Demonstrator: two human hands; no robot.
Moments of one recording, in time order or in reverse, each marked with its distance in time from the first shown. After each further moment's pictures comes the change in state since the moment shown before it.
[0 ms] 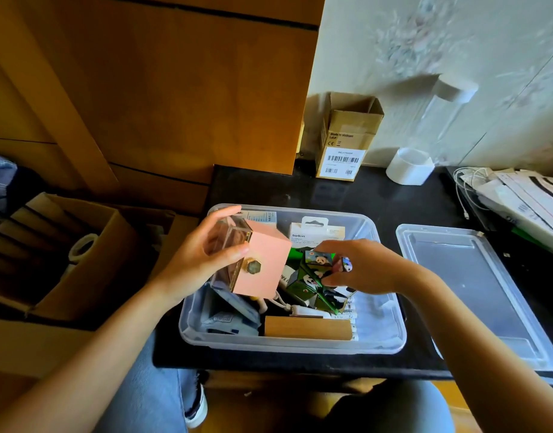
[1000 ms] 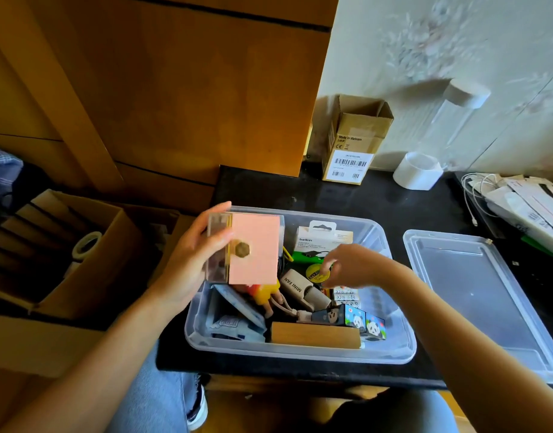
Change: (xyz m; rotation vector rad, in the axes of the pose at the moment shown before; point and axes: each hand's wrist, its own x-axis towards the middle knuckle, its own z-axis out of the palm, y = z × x) left_hand 0.000 -0.001 -0.004 -0.253 0.166 -0.029; right_hand 0.047 0.010 0.019 -0.178 -0.160 0.125
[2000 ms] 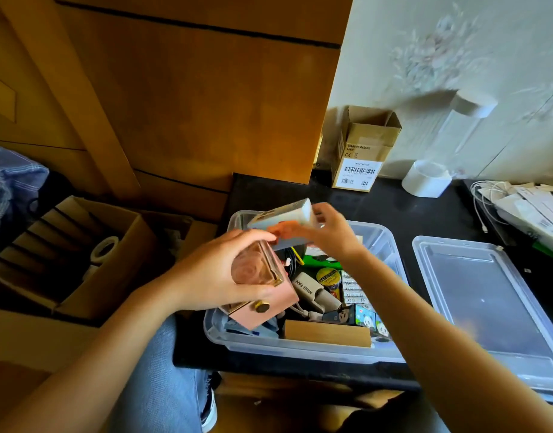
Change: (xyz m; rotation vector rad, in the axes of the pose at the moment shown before) left_hand -0.018 0.036 -0.008 1.024 -0.389 0.165; right_hand 0.020 -0.063 -0.017 0.962 0.495 -0.019
